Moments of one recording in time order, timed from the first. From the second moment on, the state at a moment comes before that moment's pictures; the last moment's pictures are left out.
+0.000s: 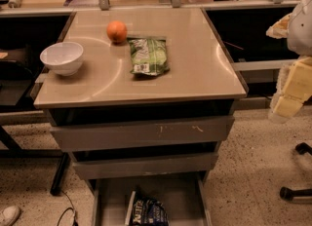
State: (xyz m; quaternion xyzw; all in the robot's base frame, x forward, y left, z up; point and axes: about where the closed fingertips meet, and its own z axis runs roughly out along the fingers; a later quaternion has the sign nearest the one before) arm 0.438 -0.216 0.978 -0.60 0.78 -0.04 0.16
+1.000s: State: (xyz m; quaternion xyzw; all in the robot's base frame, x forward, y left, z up) arm 0.440 -0.200 0.935 -0.62 0.77 -0.02 0.17
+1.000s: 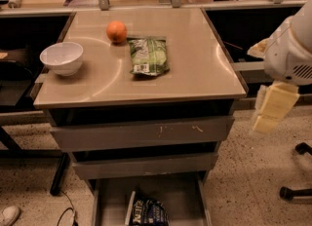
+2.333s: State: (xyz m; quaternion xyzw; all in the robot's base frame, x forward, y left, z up) arm 0.382 -0.130 0.812 -0.61 0.77 0.09 0.14
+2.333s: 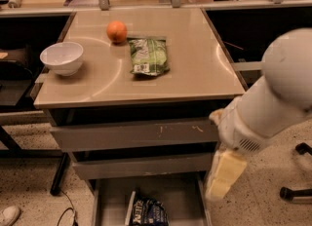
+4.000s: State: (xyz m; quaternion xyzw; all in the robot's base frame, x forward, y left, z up) arm 0.335 -0.087 0.622 -0.57 0.79 0.20 0.05
